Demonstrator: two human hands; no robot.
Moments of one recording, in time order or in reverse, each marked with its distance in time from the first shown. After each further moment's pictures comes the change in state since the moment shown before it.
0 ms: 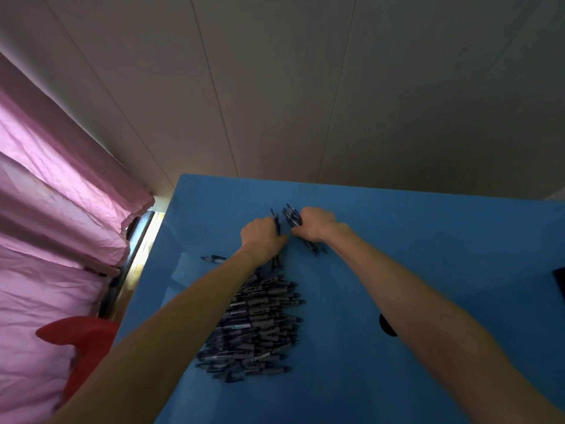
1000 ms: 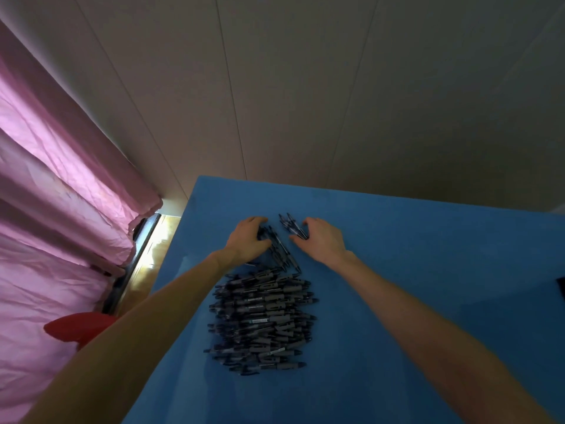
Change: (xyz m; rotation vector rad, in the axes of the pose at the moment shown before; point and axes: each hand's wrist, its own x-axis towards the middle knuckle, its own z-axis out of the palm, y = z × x) left_hand -0.008 -0.084 -0.011 -0.274 -0.064 0.173; right_hand -0.023 -0.015 0.045 0.073 0.363 -0.078
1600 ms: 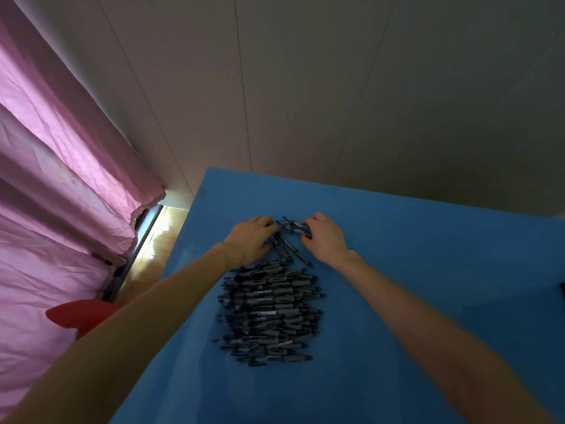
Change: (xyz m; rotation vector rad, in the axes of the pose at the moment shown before) left_hand -0.014 -0.017 -0.008 0.580 -0.004 0.359; right_hand -0.003 -0.012 0.008 -0.014 -0.019 -0.101
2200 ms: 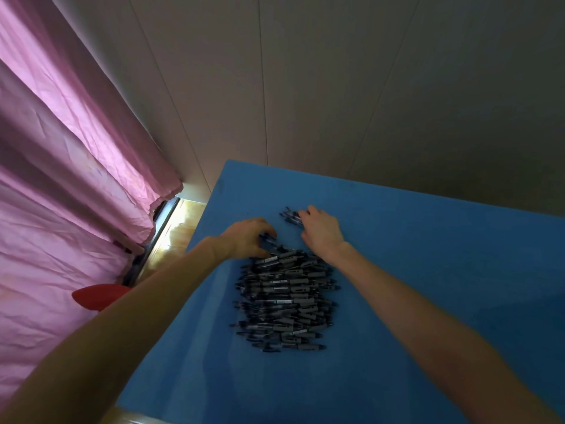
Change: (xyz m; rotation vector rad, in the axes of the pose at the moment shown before) left_hand -0.040 -0.033 0.000 -0.382 -0.111 -0.098; right_hand 0.004 -0.052 0.003 -0.271 -0.027 -0.112
